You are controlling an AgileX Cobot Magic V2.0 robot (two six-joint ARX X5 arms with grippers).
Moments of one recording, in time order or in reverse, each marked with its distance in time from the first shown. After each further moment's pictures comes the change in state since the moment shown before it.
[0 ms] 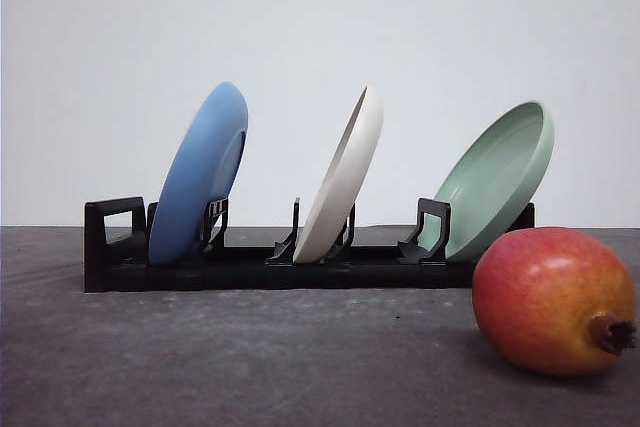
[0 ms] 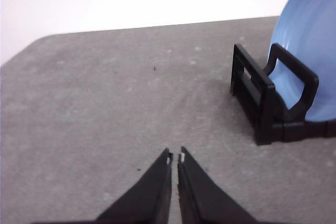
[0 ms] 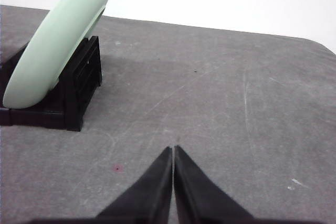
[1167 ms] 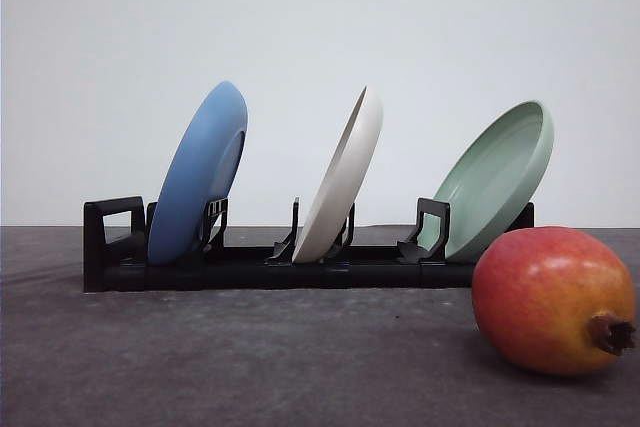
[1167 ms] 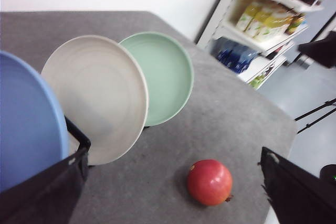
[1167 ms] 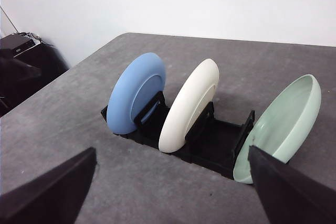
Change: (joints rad) left_arx -0.123 0.880 0.825 -0.130 0.881 -0.177; right_arx 0.000 0.599 0.897 -0.463 -0.680 0.126
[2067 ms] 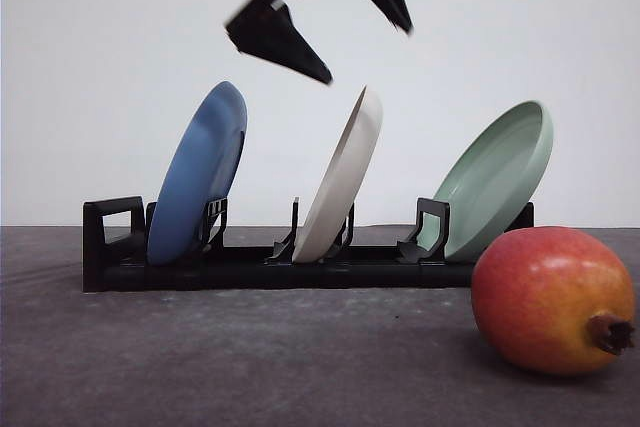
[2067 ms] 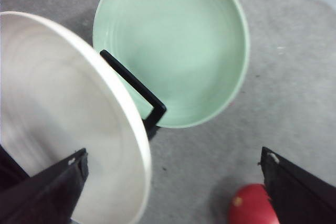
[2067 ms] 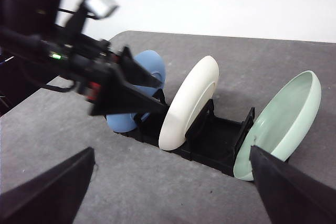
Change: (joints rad) left_arx -0.499 0.812 0.675 -0.214 -0.563 0.034; right_arx 0.000 0.000 0.000 -0.008 0.000 0.000
